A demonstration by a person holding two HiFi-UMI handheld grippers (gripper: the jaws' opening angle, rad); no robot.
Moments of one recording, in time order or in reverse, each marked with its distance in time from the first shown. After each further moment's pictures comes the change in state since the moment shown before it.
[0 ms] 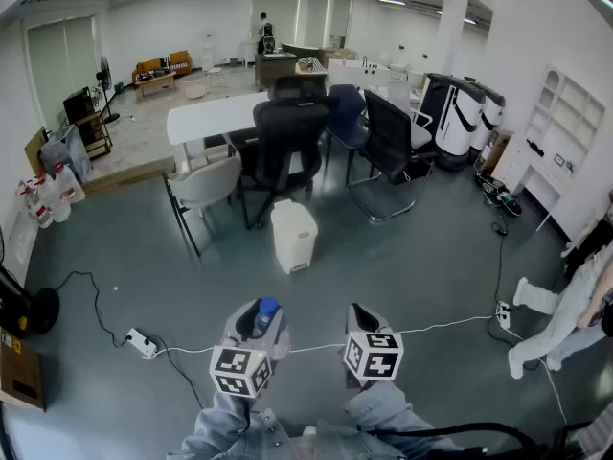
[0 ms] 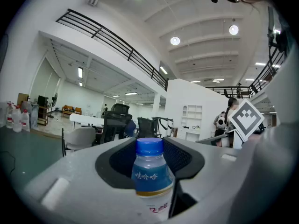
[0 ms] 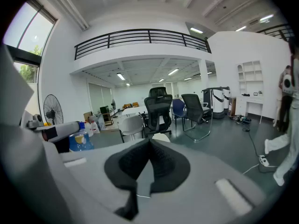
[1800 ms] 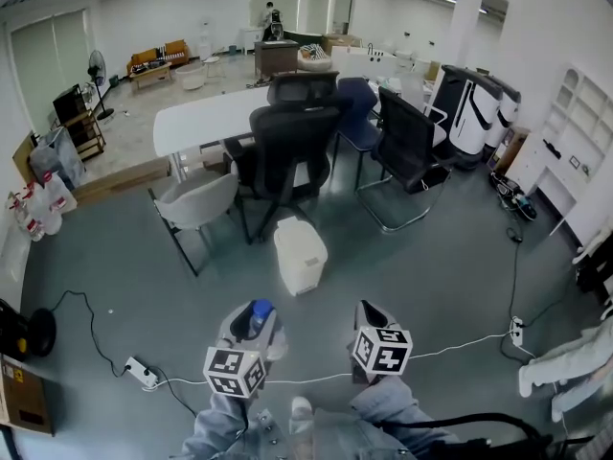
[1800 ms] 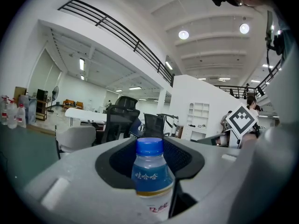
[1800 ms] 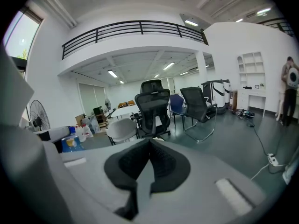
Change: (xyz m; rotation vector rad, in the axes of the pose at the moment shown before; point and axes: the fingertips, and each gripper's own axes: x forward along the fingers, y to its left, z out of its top) left arm 0.212 0.160 0.005 -0.038 0.055 0.016; right arm 0.253 -0.052 0.075 0.070 0.045 -0.028
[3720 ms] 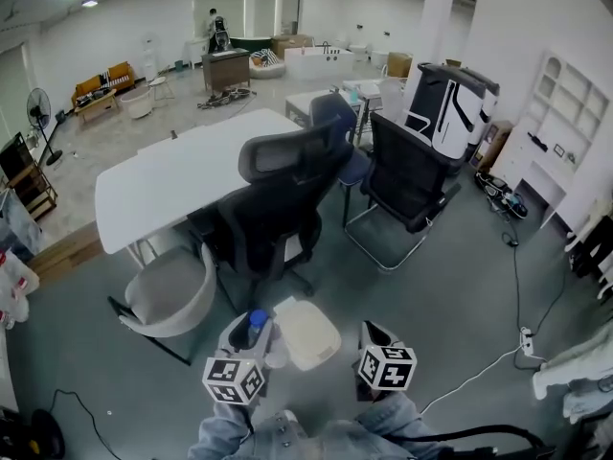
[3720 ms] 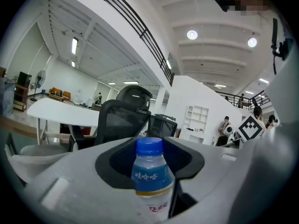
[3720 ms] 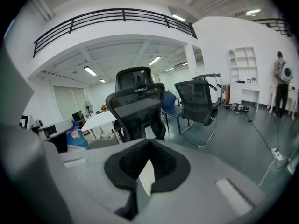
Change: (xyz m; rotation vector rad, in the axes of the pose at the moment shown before) left arm 0.411 0.264 0.089 -0.066 0.039 -0.154; right arm 0.387 -0.026 0.169 0.127 0.038 -0.167
